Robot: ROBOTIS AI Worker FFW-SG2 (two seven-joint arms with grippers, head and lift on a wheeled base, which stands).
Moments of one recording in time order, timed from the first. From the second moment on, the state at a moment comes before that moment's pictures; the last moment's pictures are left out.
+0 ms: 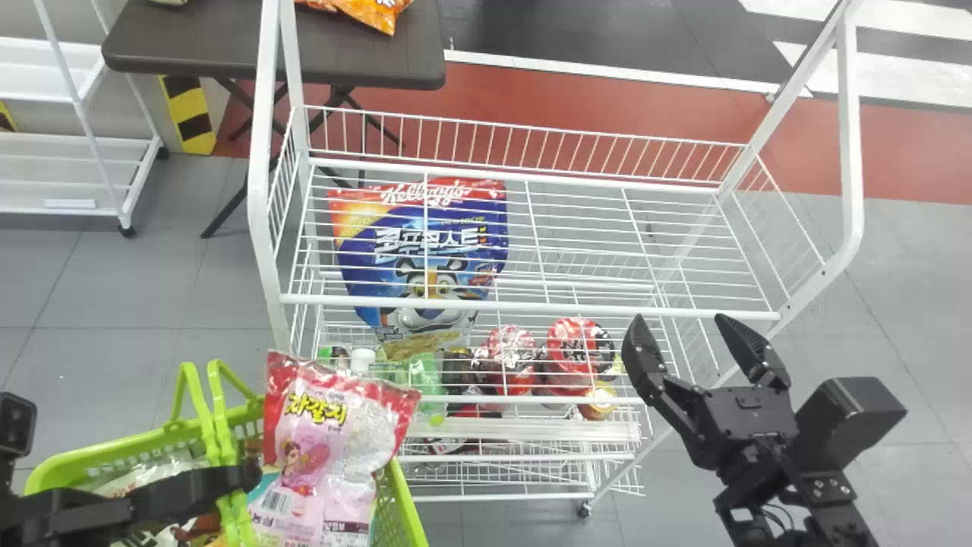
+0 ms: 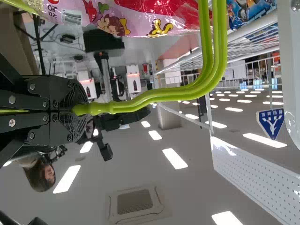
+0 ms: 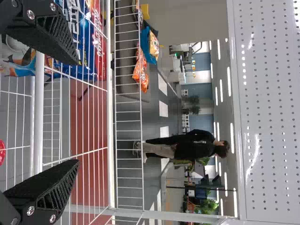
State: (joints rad) left arm 0.17 0.27 0.21 -1.54 0.43 1.29 -1.57; right arm 0.63 -0.02 -0.19 -2.08 -0.15 0.01 0.22
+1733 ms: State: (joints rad) left arm 0.22 0.30 0.27 -1.63 0.48 1.36 -1.57; right arm 0.64 0.00 -0.16 -2.09 -0.12 0.05 0.18
